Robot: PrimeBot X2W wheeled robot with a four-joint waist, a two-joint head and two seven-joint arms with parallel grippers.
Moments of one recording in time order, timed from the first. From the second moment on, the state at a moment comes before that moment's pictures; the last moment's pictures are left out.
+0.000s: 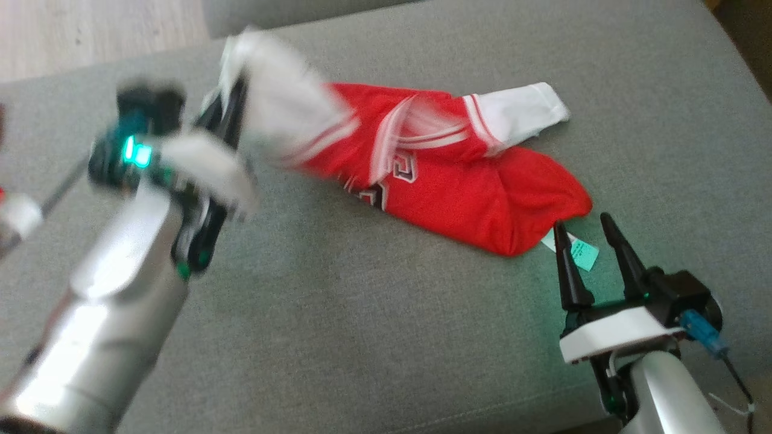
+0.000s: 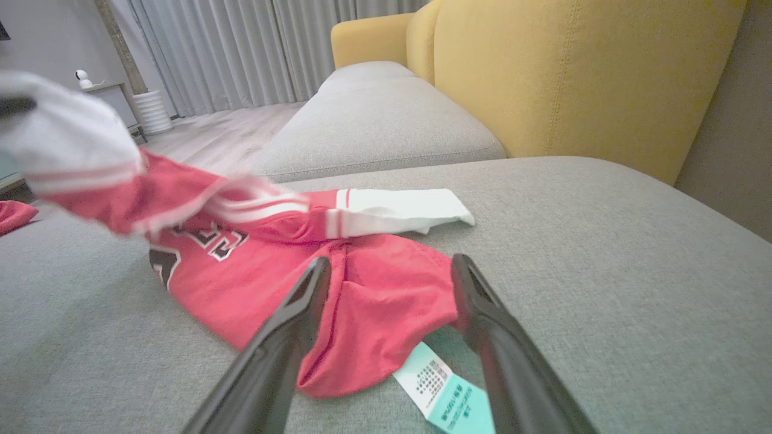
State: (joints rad) left arm -0.81 0.32 -0.70 0.60 -0.78 -0.01 0.02; right arm -0.13 -0.05 0.10 0.32 0.12 0.13 -0.25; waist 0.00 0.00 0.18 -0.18
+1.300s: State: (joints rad) left arm -0.10 0.22 -0.42 0.38 -0.56 0.09 -0.25; right arm 0.00 -0.05 0.08 0.33 0.08 0.13 -0.25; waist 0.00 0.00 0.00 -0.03
